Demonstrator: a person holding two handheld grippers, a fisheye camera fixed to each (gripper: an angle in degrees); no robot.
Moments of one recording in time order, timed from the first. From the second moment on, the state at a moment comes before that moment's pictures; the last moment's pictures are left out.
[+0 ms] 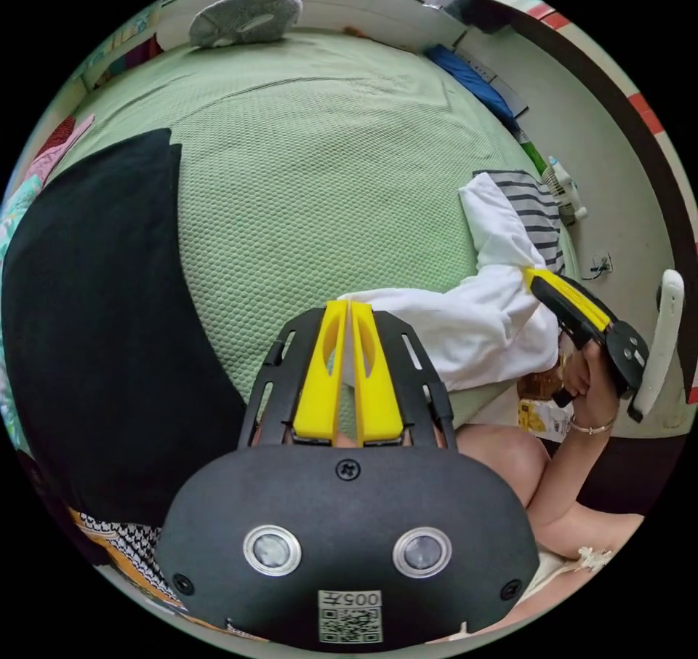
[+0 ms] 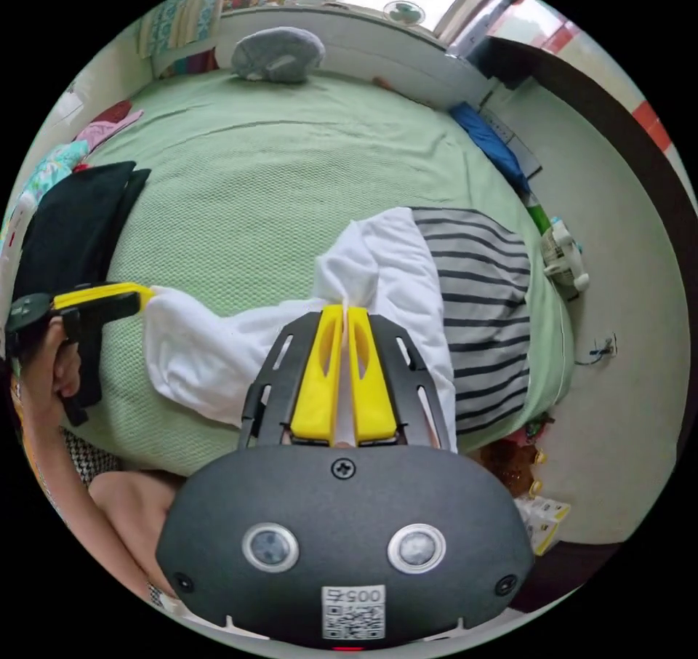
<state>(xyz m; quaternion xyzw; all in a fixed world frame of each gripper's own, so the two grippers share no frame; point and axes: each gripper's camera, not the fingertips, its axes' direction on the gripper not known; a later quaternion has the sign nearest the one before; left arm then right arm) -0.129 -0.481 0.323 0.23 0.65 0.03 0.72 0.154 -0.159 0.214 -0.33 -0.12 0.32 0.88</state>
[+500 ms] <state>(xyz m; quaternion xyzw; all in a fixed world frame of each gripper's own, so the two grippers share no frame) -0.146 -0.433 0.344 0.21 0.64 0.00 0.74 0.158 -0.120 0.265 -0.45 -0.16 0.29 0.83</state>
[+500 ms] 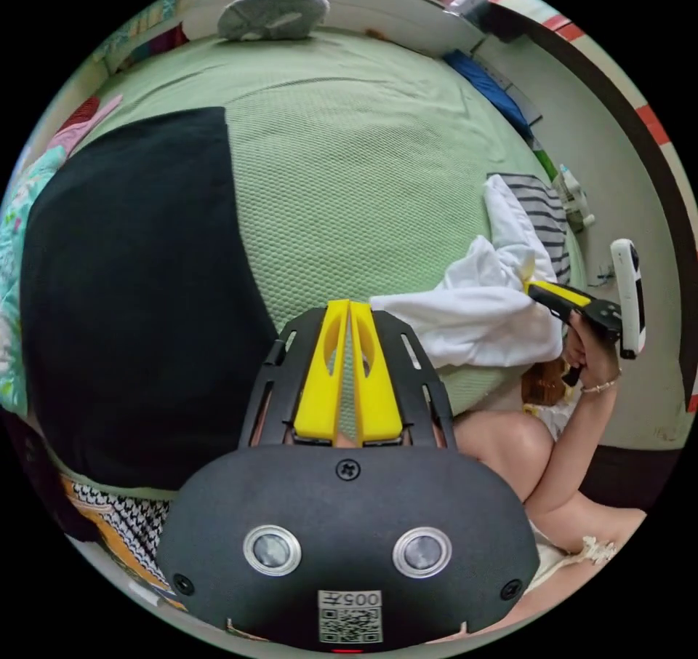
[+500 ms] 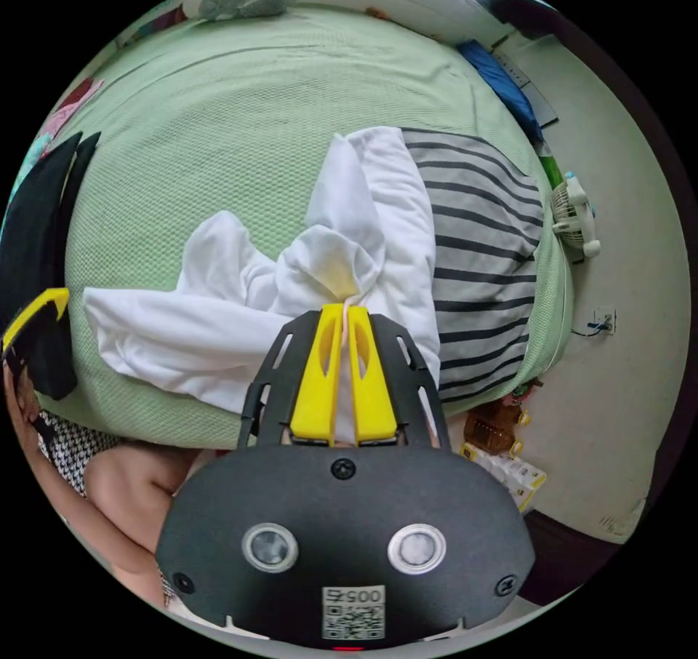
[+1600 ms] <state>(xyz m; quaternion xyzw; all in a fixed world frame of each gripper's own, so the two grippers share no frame) -0.109 -0.371 0.251 0.38 0.63 0.09 0.67 0.166 -0.087 0.281 -0.43 -0.17 0.27 0.85</state>
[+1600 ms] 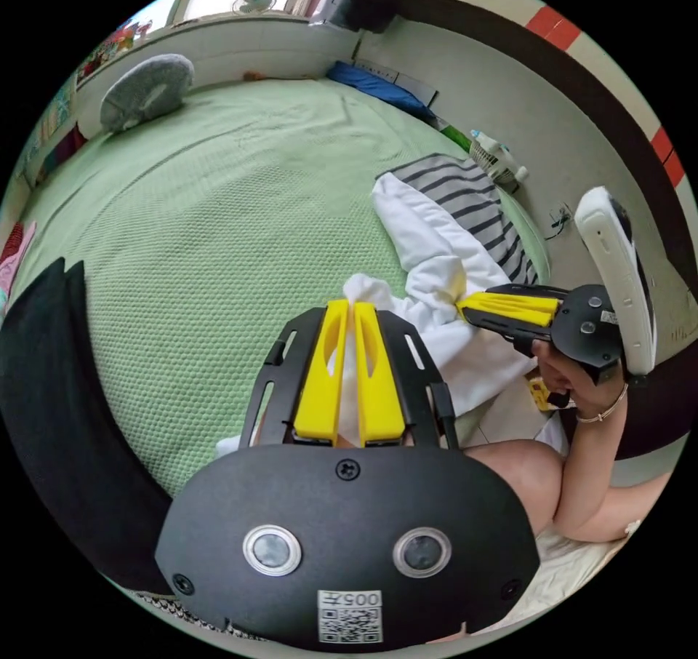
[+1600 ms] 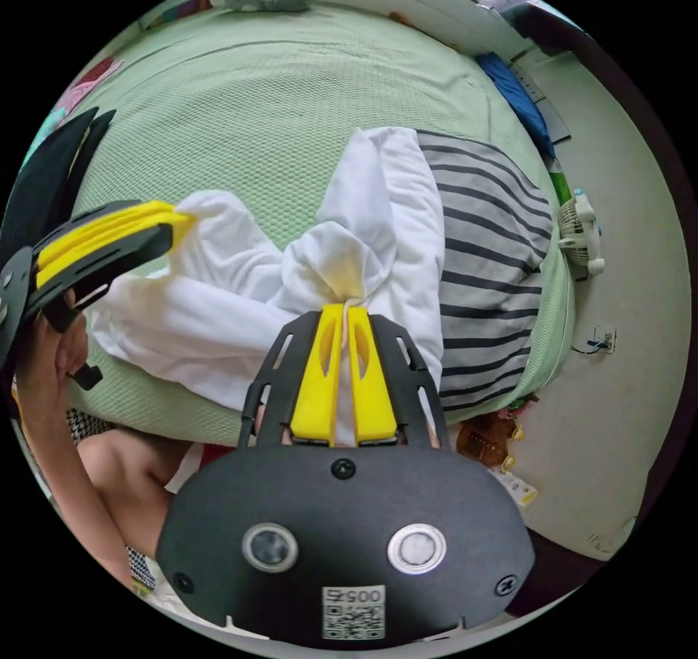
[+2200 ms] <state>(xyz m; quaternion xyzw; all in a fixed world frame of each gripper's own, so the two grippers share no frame) -0.191 -0.313 0.353 0.40 0.64 -0.14 0.64 0.180 -0.084 0.248 -0.31 -0.21 0.31 0.87</state>
